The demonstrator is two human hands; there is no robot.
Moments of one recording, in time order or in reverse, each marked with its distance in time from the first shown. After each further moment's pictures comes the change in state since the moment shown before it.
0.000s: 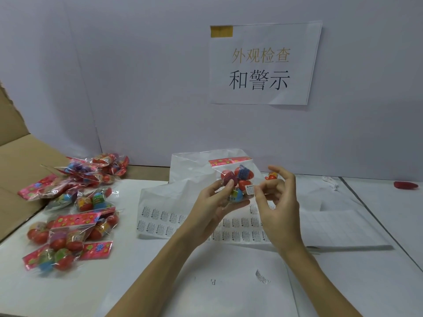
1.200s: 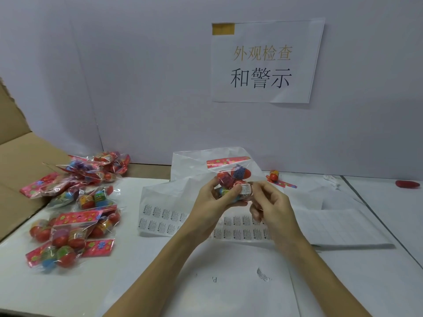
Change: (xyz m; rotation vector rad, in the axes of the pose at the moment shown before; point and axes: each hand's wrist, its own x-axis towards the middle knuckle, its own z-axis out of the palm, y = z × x) left_hand 0.001 -0.007 -0.004 0.208 0.056 0.162; right_hand 0.002 0.007 0.002 0.215 -0.242 0.438
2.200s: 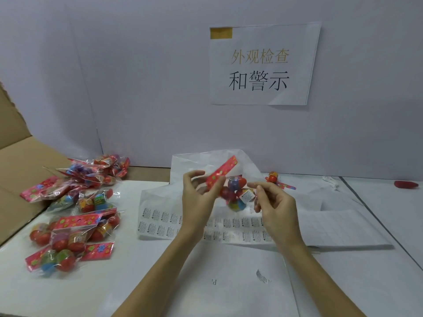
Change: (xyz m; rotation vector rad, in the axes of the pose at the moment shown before) left_hand 0.008 -0.004 -0.010 0.173 0.431 0.127; right_hand 0.000 0.004 -0.003 -0.133 0.171 -0.232
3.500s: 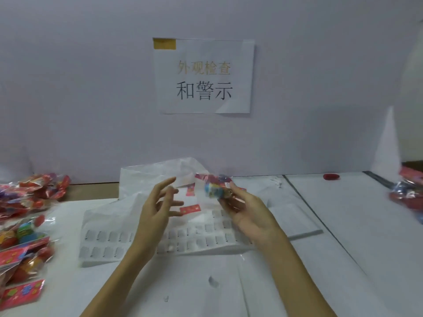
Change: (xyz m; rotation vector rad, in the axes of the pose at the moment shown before) left_hand -0.005 -0.002 0.003 0.127 -0.254 0.080; right_hand 0.023 -0.018 -0.053 0.812 0.028 0.650
